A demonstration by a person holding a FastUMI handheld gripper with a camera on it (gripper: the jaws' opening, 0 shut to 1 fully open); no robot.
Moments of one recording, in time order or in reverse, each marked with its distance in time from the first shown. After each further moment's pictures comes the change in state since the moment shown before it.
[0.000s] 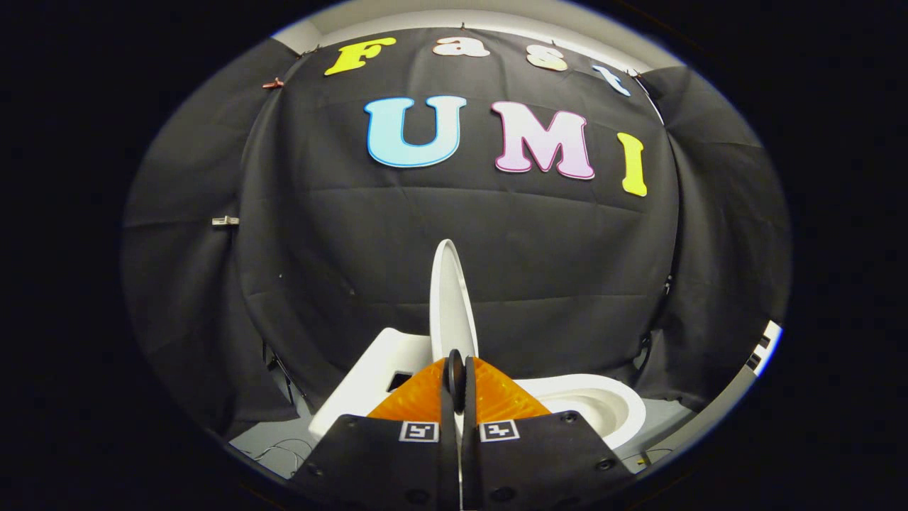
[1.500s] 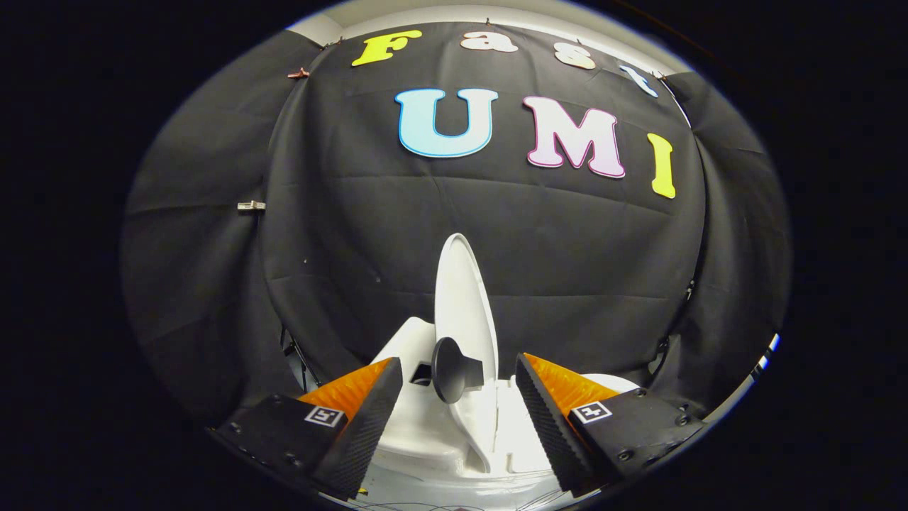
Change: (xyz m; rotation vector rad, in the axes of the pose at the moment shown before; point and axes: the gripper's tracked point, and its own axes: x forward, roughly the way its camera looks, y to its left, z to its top) arm -0.004 0.029 -0.004 -0.038 0.030 0.103
